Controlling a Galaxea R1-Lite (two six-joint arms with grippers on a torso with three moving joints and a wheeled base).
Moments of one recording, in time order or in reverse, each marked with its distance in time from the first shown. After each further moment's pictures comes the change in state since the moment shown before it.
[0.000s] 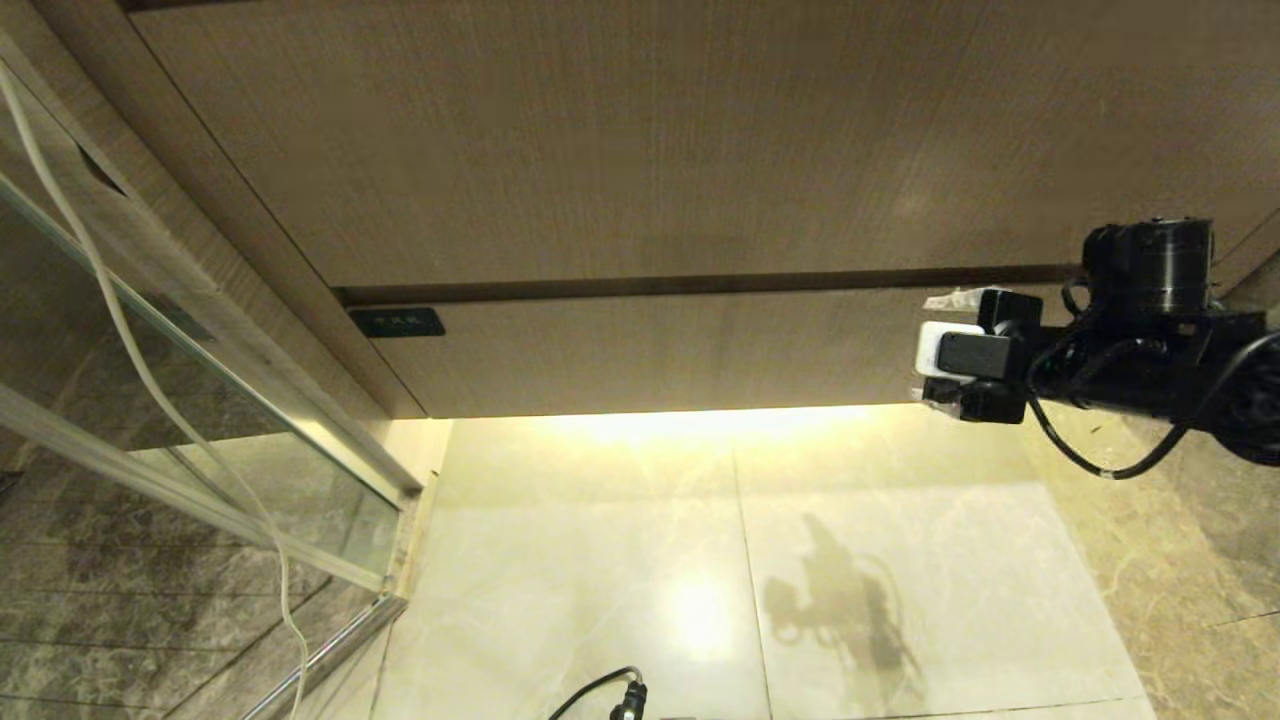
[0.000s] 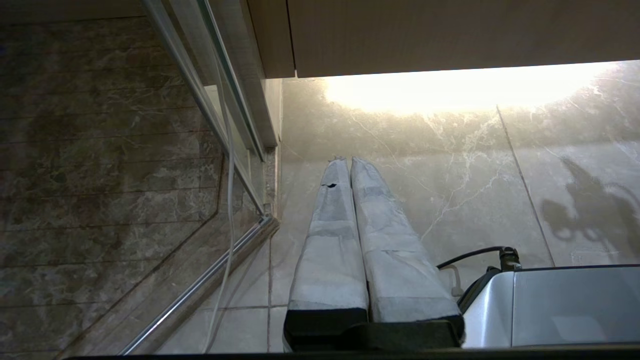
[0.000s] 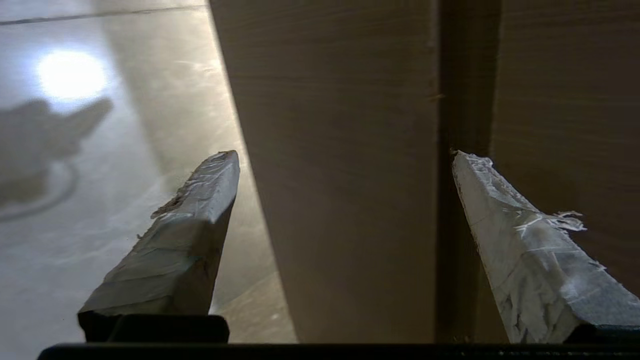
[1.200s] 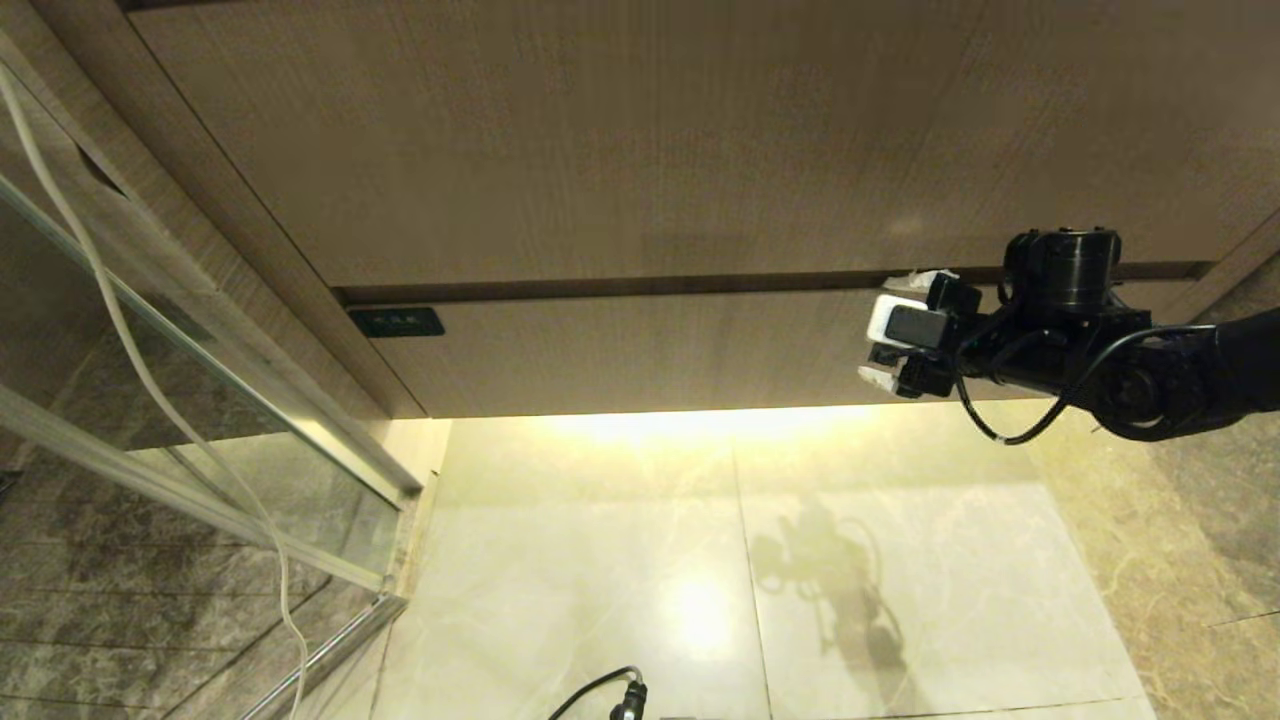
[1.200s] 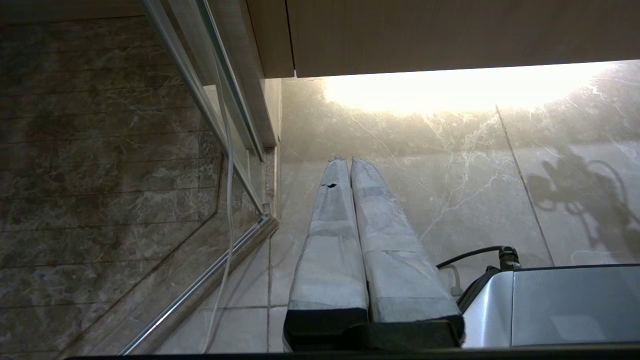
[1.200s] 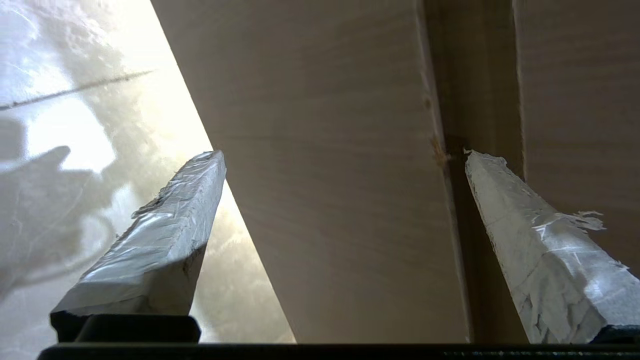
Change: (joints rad) left arm 0.000 0.000 0.000 0.000 0.000 0.000; right arm 0.001 0.208 -0.156 -0.128 0.049 0.141
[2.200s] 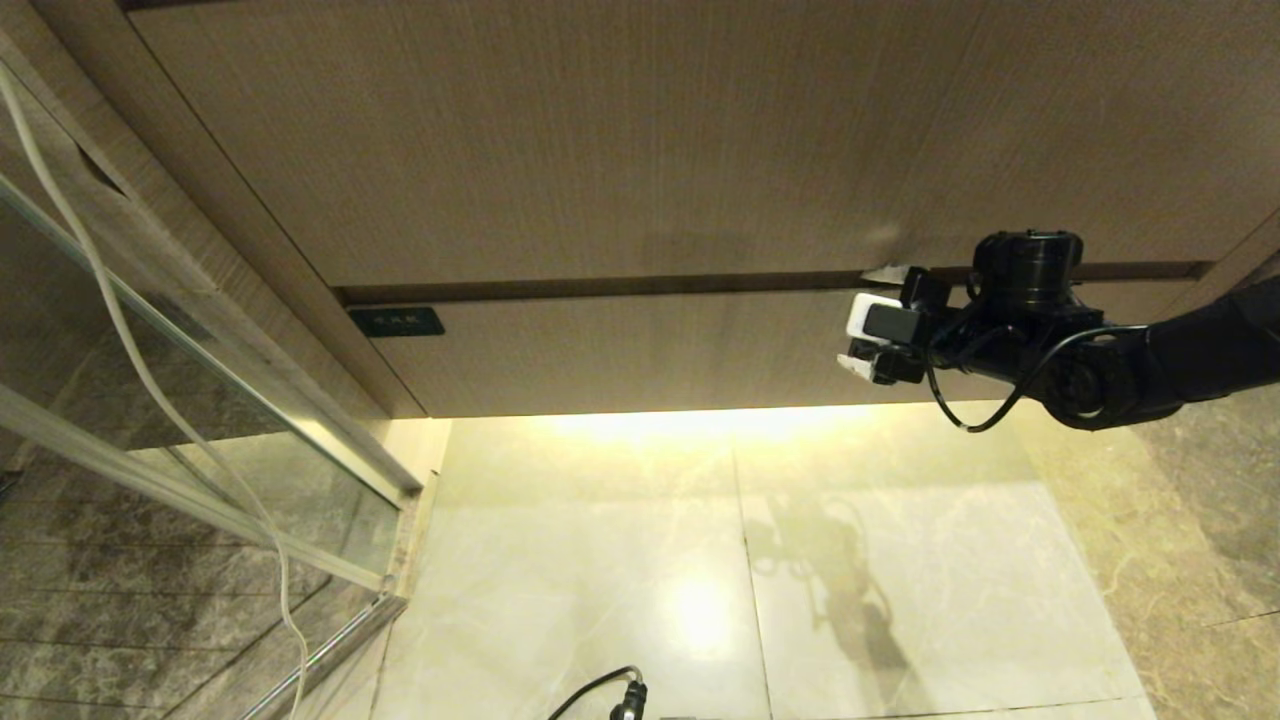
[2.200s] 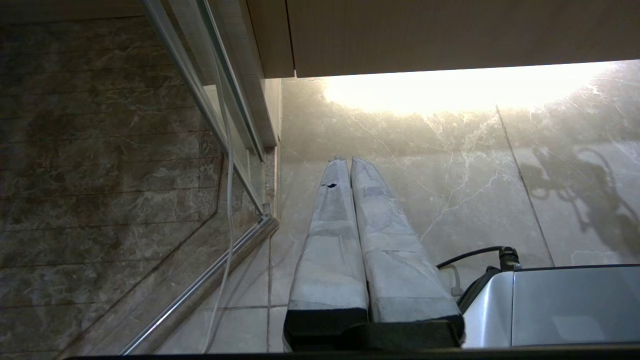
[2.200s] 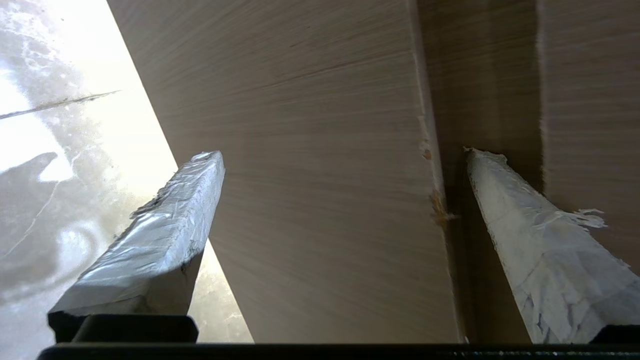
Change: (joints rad) left arm 0.000 0.000 0.000 0.000 0.000 0.000; right arm -0.002 0.116 -0.116 -0.062 0.036 -0.027
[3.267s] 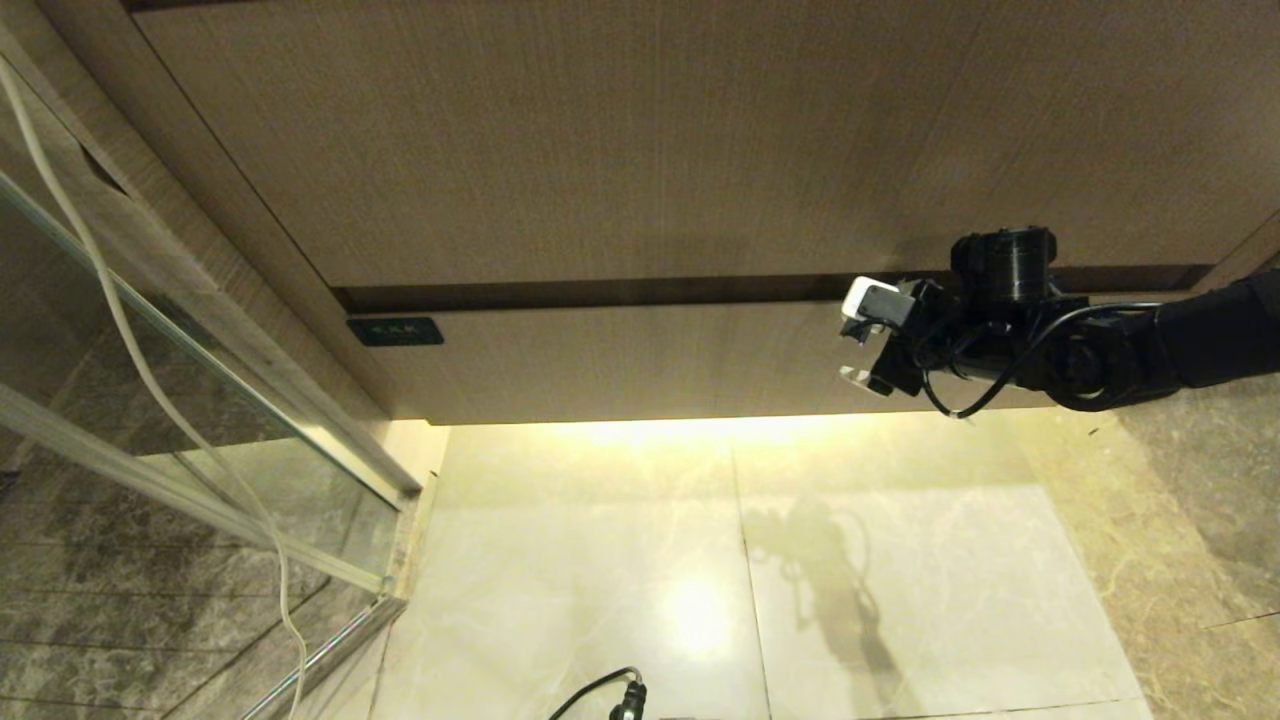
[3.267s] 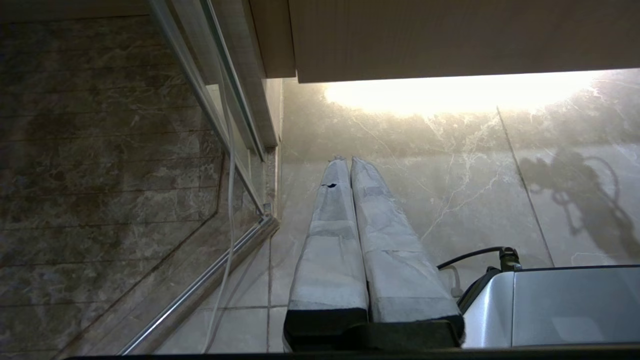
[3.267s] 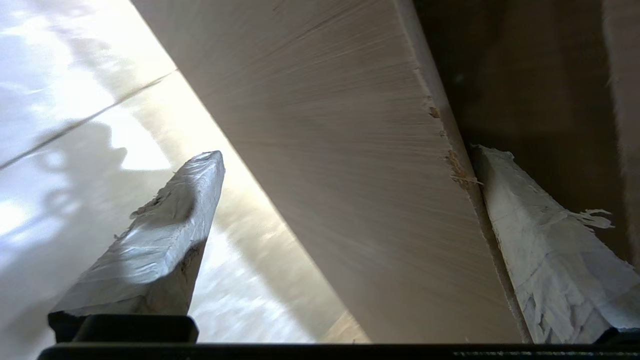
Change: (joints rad) left arm 0.000 0.000 0.000 0.000 0.000 0.000; right arm 0.001 0.020 -0.045 0.320 -0.180 0.281
